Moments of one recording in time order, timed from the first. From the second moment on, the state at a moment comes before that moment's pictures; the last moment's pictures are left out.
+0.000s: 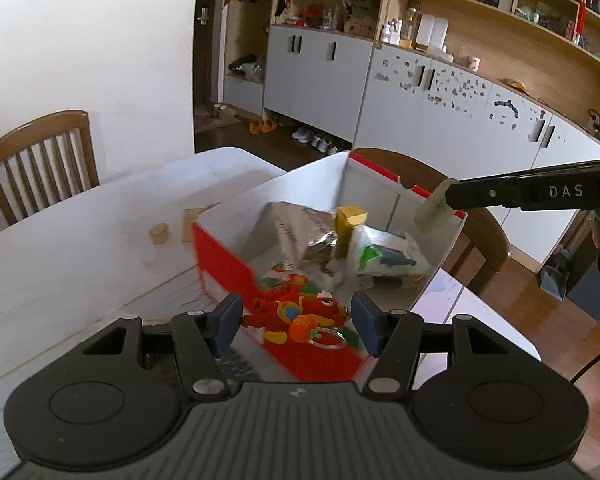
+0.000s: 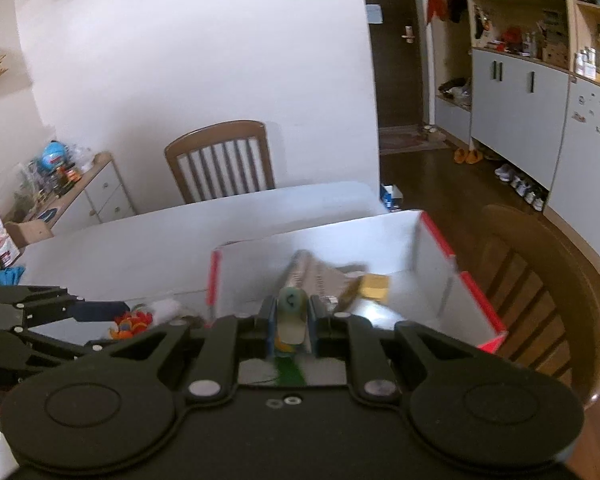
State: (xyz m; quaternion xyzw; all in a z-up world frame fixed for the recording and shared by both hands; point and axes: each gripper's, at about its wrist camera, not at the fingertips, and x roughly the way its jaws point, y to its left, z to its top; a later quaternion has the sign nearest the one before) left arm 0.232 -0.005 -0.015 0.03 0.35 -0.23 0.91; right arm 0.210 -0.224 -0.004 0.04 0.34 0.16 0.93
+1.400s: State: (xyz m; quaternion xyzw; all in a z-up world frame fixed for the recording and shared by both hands) left arm 0.337 -0.136 -0.096 0.11 0.46 -0.18 0.86; right arm 0.330 -0.271 -0.087 -0.10 0.38 0.19 0.90
